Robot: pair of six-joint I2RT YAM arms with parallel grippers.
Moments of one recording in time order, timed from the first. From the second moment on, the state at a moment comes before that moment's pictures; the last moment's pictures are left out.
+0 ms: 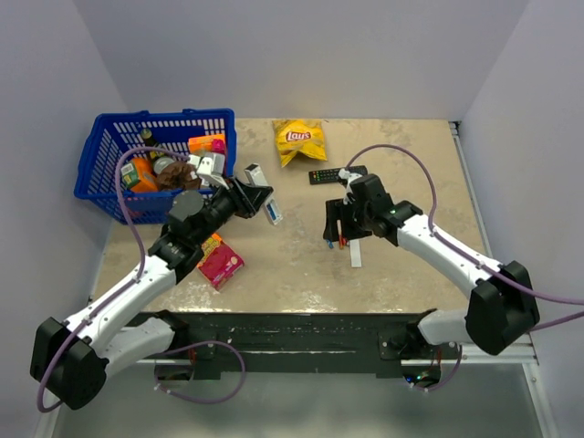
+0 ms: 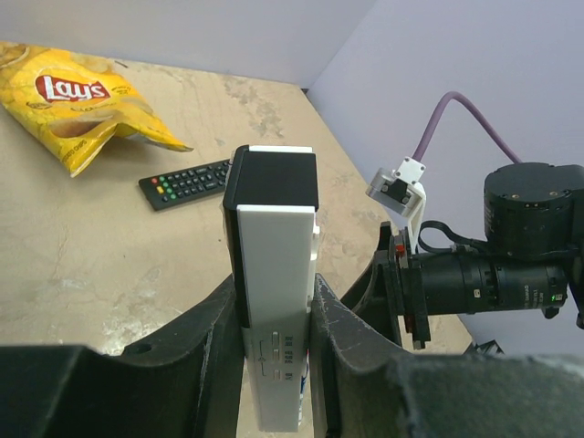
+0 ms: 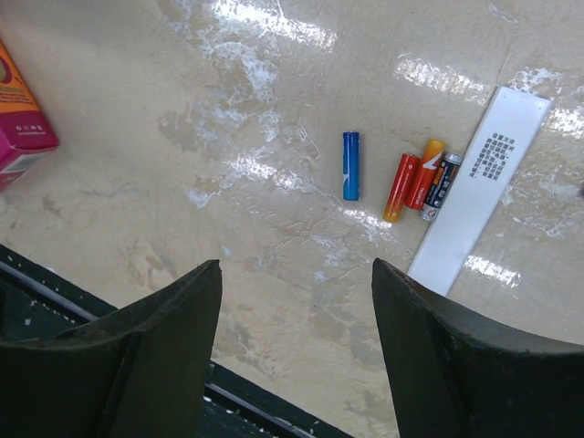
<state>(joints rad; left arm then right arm) -0.53 0.98 0.68 0.31 0.12 -0.59 0.54 1.34 0.96 -0.51 -0.11 0.36</state>
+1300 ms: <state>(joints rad) -0.53 1.06 0.68 0.28 0.13 -0.58 0.64 1.76 1.12 -0.56 0.09 0.31</state>
